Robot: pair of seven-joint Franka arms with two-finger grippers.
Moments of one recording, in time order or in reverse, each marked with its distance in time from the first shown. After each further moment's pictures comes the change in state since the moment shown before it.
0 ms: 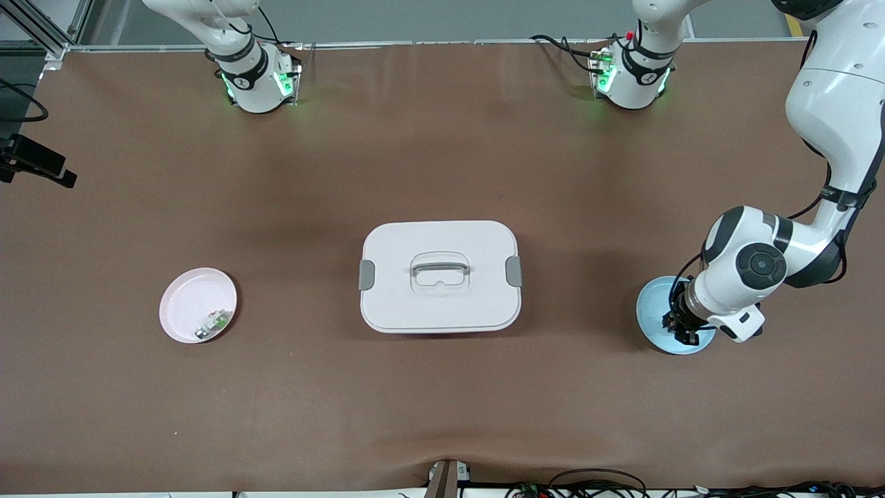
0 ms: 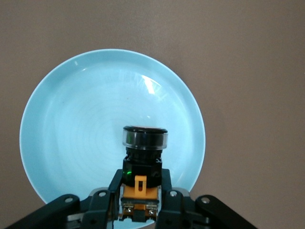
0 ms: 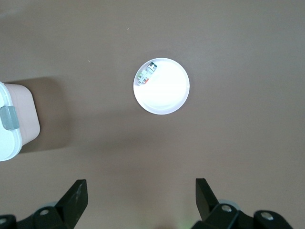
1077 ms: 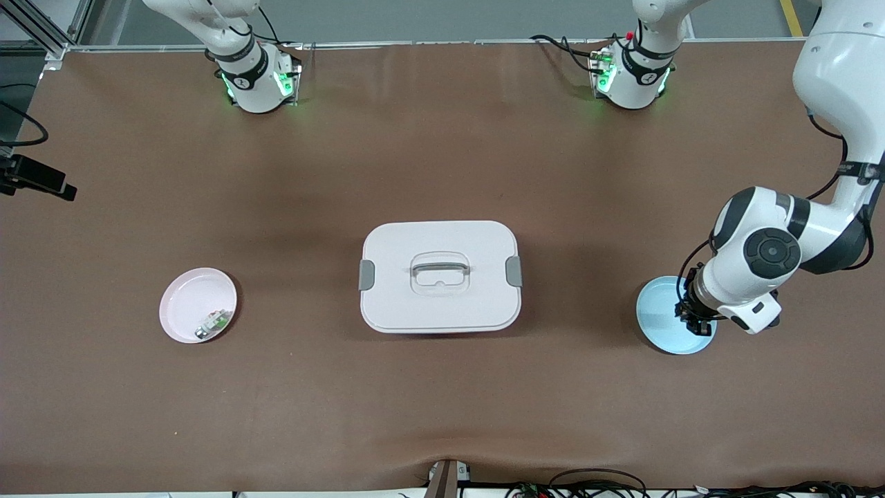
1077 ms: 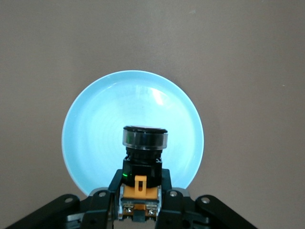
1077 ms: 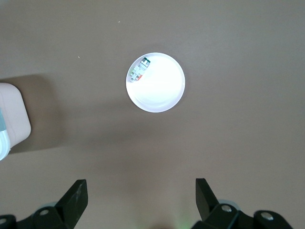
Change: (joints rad) left arm 0.000 -0.085 -0.034 -0.002 -0.013 -0.122 0.006; right arm -0.027 0.046 -0.020 -0.001 0.016 0.003 -0.028
